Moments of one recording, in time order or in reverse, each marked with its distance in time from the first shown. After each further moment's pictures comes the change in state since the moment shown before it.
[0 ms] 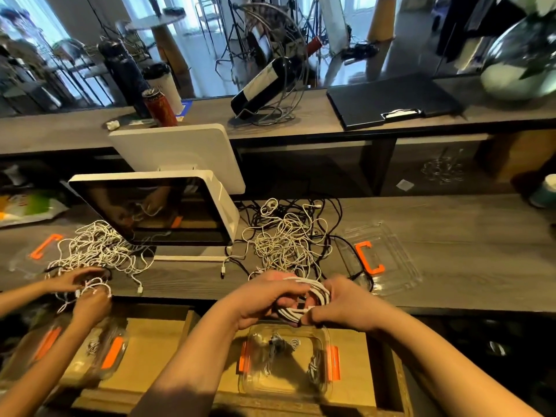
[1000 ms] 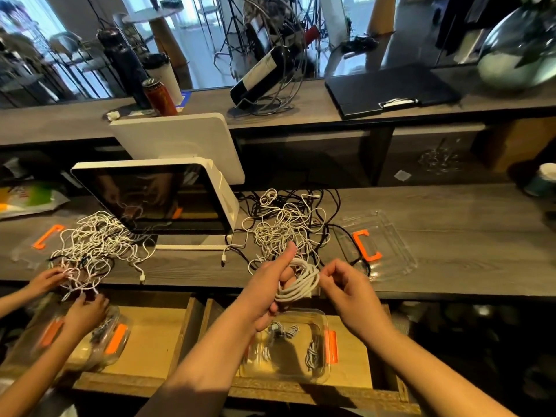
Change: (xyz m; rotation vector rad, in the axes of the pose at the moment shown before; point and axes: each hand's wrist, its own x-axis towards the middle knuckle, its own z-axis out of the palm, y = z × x) left_hand -0.007 -0.025 0.034 -0.240 0.261 0.166; right_hand -0.010 0.054 0.037 0.060 0.546 -0.347
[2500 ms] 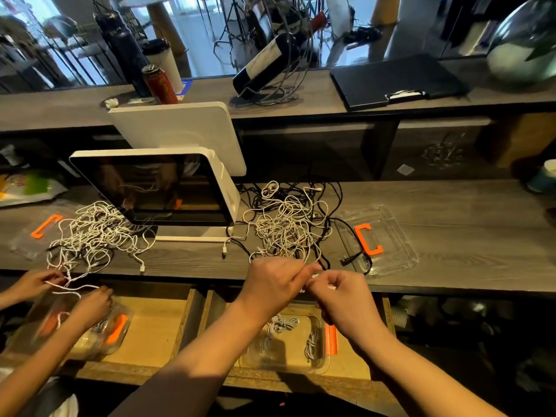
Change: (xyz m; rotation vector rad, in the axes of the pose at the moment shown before) left_hand 0.024 -0.023 -0.016 1.189 0.440 1.290; right_hand -0.011 -0.040 0.024 0.191 0.054 0.356
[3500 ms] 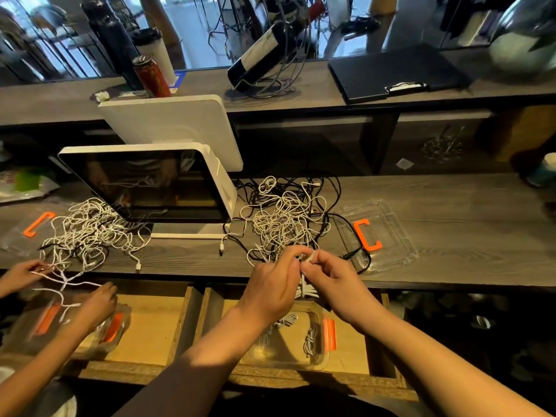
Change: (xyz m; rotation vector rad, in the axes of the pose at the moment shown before) left_hand -0.001 0.015 -0.010 -0.334 -0.208 -0.305; right_hand 0.027 0.002 -0.007 0.011 -0.258 -0.166
